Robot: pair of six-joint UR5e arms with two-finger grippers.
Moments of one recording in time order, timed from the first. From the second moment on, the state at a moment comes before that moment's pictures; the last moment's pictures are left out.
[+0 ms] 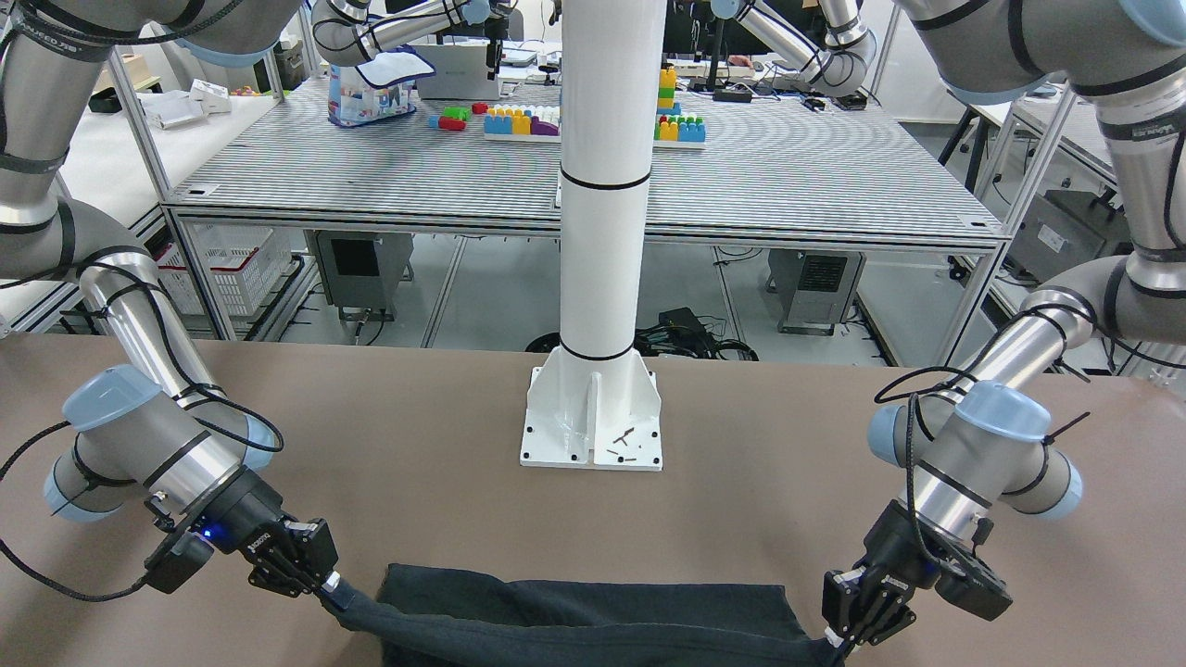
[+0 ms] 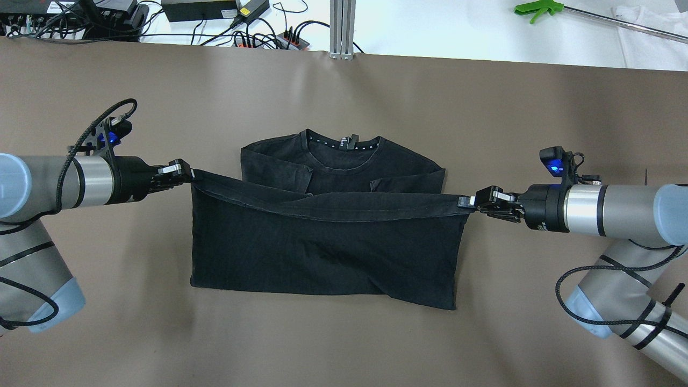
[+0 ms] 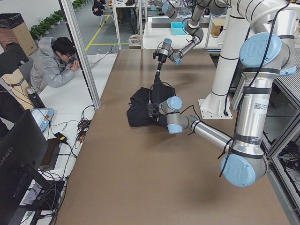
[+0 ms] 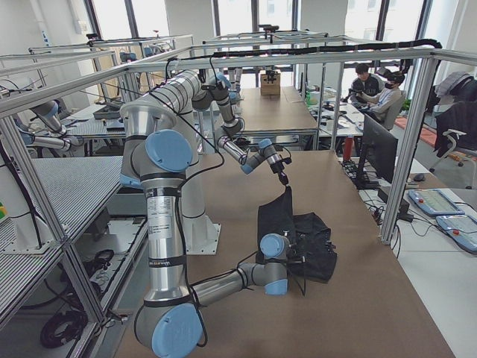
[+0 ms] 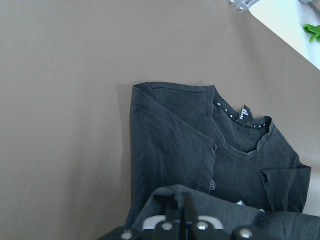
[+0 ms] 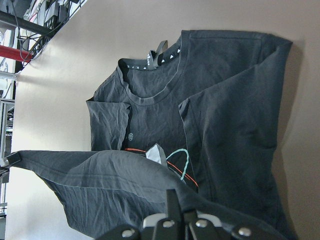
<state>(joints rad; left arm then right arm) -0.76 -1.78 -1.80 -2.52 -1.80 -1.52 0.82 -1.41 1.69 -0.25 2.05 1.60</state>
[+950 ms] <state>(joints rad) -0.83 -1.92 -1.59 -2.52 -1.80 -1.53 0.82 -1.35 1.59 -0.31 1.90 1.59</state>
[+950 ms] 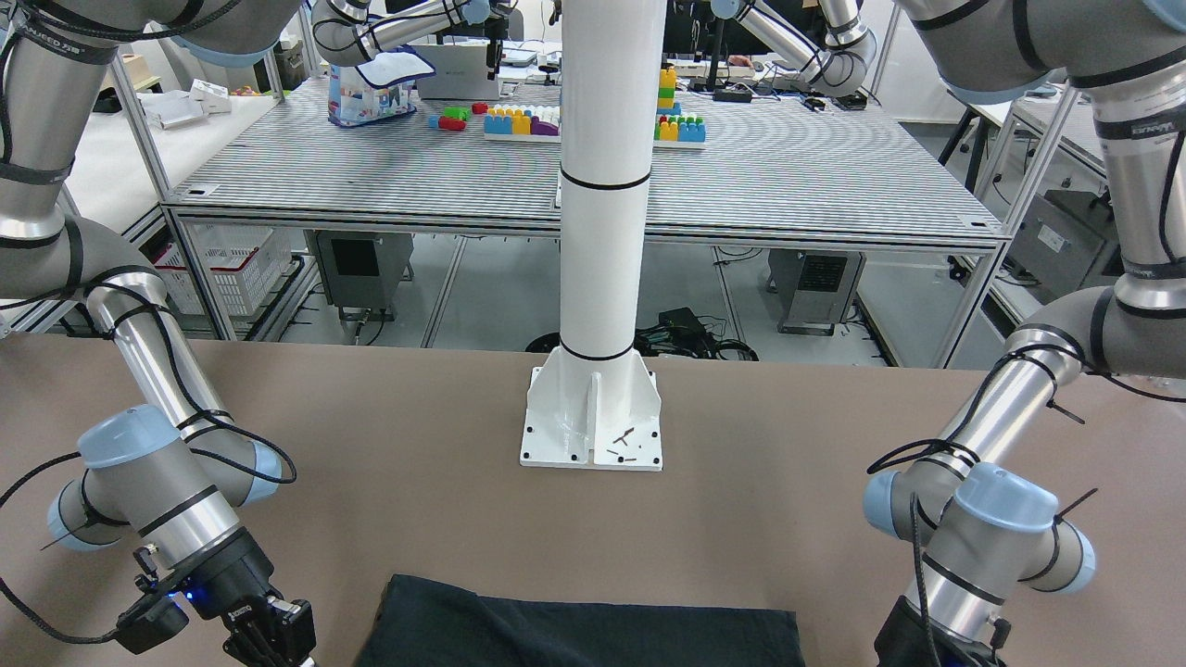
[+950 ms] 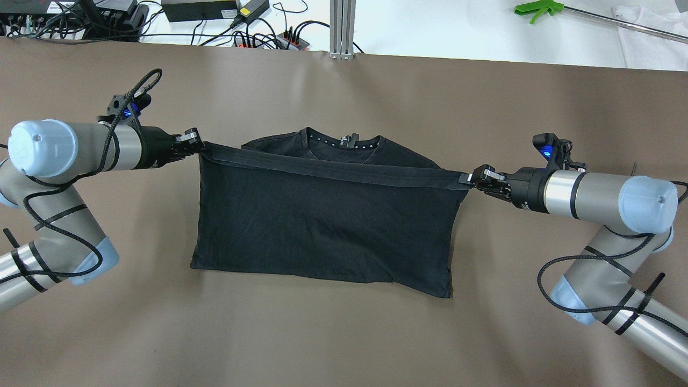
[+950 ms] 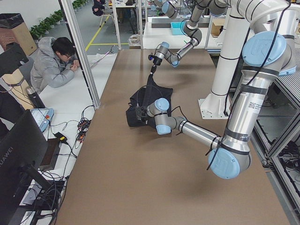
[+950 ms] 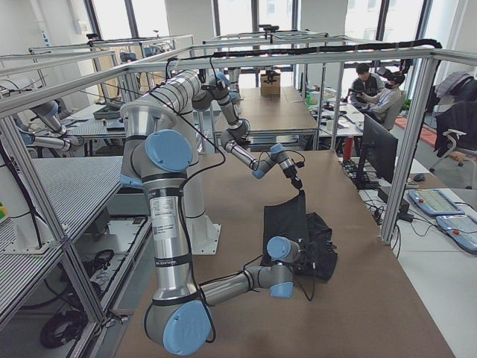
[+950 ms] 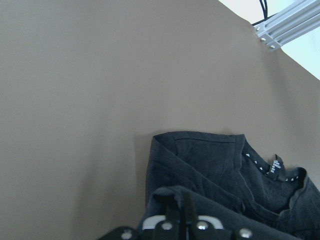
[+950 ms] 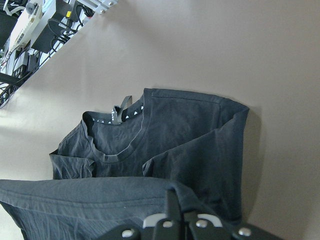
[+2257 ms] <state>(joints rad) -0.83 -2.04 -1.51 -2.48 -1.77 -1.60 0.83 -1.25 1.56 -0.39 1.89 1.58</state>
